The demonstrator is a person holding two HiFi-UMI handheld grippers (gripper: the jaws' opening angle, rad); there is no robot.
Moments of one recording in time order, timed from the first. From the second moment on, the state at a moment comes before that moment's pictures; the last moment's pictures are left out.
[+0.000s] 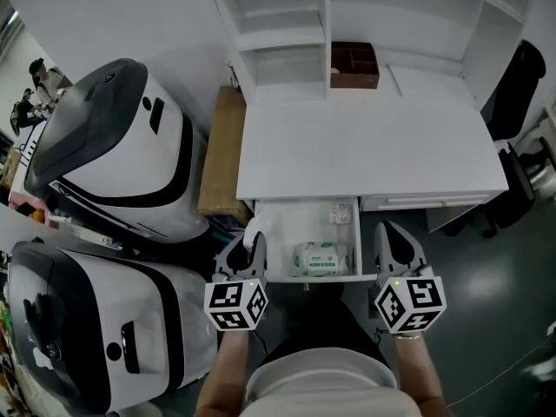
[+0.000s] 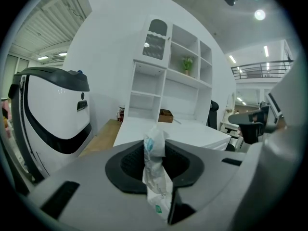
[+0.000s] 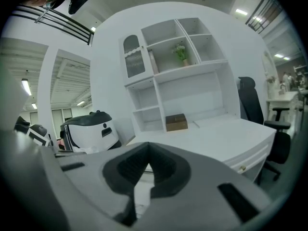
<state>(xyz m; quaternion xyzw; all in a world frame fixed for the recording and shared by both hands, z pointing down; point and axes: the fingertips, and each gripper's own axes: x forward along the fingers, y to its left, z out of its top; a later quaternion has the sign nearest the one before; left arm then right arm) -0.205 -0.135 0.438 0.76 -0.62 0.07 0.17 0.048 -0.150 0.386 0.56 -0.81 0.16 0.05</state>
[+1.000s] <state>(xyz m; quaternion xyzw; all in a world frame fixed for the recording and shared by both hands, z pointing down) -0.166 -0.191 0.529 0.75 -0.59 0.17 0.25 0.071 -0.215 0.417 0.56 -0.80 0.20 0.08</state>
